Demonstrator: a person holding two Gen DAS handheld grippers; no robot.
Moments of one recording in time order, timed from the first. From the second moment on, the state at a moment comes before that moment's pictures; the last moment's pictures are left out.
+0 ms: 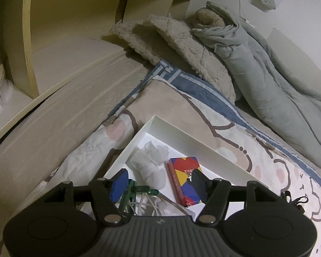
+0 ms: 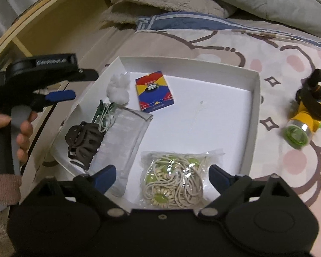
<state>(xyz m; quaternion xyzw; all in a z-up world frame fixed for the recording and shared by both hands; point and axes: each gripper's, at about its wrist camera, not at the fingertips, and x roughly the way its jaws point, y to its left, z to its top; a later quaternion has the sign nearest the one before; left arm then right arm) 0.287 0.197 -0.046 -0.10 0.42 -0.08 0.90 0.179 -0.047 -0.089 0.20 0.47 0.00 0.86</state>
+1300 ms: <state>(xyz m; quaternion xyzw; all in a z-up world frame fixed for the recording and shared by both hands) 0.191 0.165 -0.016 0.01 0.39 -0.12 0.91 0.117 -0.085 -0.035 0.15 0.40 -0.02 0.91</state>
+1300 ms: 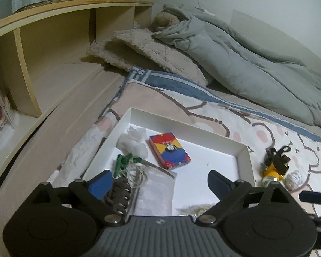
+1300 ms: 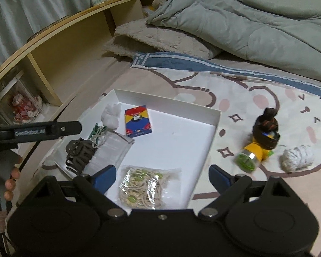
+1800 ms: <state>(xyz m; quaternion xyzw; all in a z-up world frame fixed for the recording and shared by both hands) 0.161 0.136 -0.026 0.05 0.40 -0.14 0.90 0.088 -0.110 -0.049 0.13 0.40 -0.03 0.91</state>
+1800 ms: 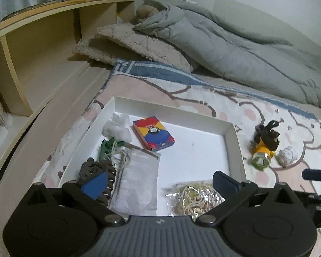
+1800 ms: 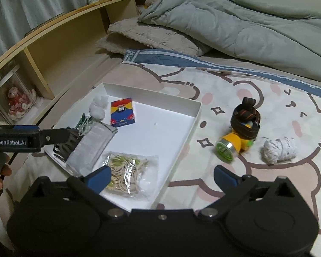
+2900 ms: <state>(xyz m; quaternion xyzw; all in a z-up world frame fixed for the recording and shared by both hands) 0.154 0.095 -0.048 0.08 0.44 -0.19 0.88 0.086 -0.154 -0.063 0.12 0.40 -0.07 0.91</state>
